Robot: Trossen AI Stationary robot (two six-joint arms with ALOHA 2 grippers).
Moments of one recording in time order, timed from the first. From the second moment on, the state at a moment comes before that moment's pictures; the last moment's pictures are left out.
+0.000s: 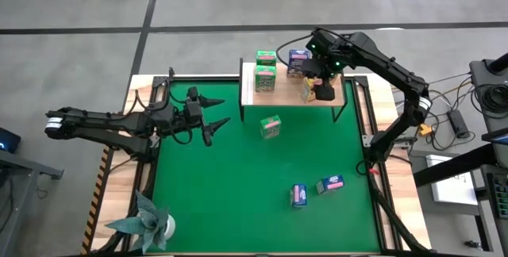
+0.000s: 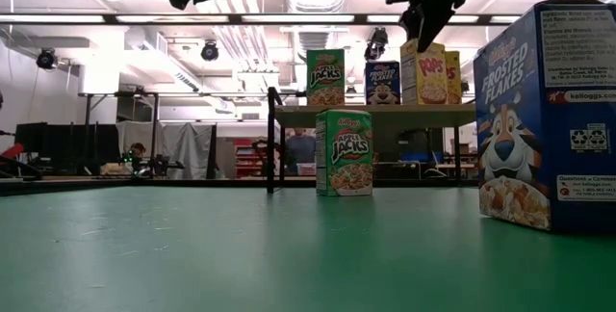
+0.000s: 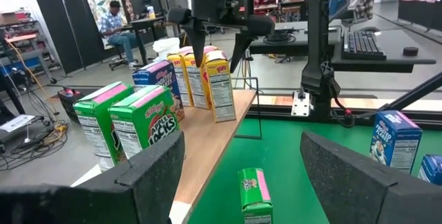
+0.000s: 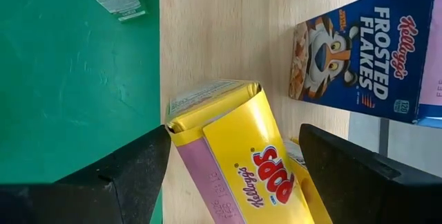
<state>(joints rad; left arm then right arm) 0.00 0.91 0.69 0.18 -0.36 0.09 -0.61 1.59 1.81 -1.41 -0.03 -0.65</state>
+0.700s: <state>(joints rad) 0.00 0.91 0.69 0.18 -0.36 0.10 -0.61 1.59 1.81 -1.49 -0.03 -0.37</state>
